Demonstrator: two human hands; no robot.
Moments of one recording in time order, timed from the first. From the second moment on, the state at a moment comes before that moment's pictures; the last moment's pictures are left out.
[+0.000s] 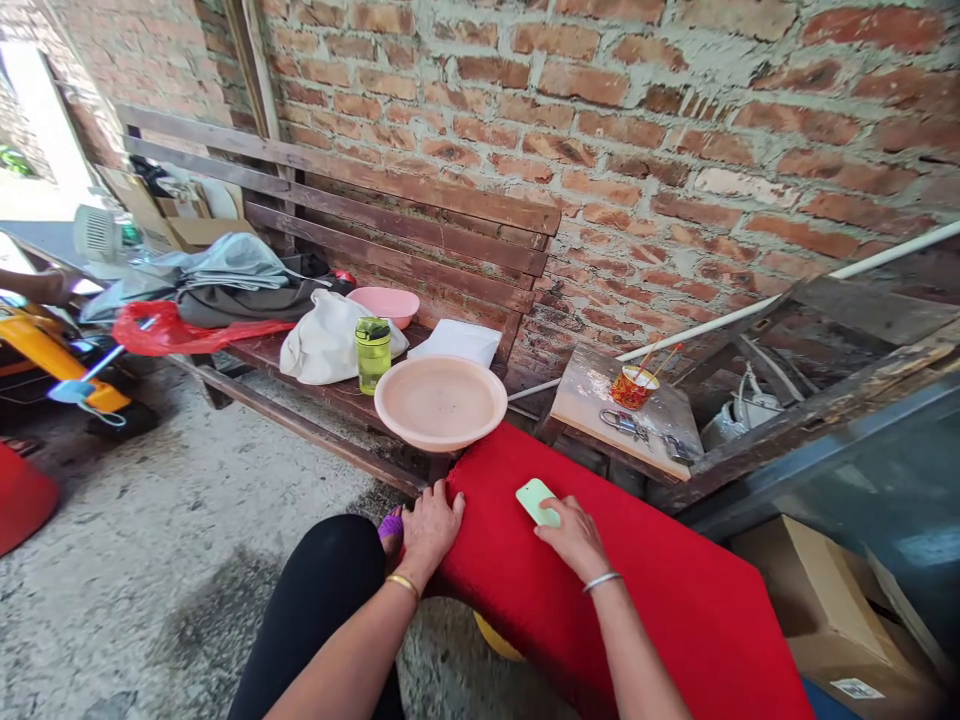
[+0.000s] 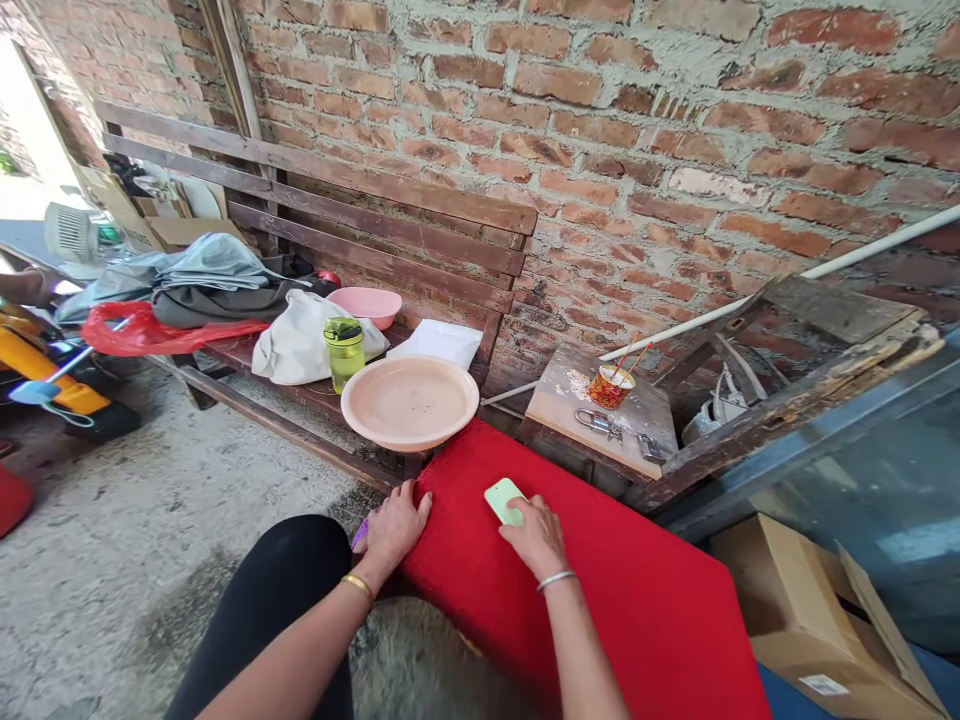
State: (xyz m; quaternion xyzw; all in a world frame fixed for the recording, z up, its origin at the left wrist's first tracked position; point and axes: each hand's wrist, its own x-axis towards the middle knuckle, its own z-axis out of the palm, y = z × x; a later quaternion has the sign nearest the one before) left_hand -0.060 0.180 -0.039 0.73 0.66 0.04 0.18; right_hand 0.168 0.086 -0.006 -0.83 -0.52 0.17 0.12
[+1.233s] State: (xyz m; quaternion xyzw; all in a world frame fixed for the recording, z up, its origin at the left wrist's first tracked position) left_hand -0.063 0.180 -0.040 0.73 0.66 0.07 0.18; right_hand 0.296 -0.101 -0.015 -0.94 -0.31 0.08 0.14
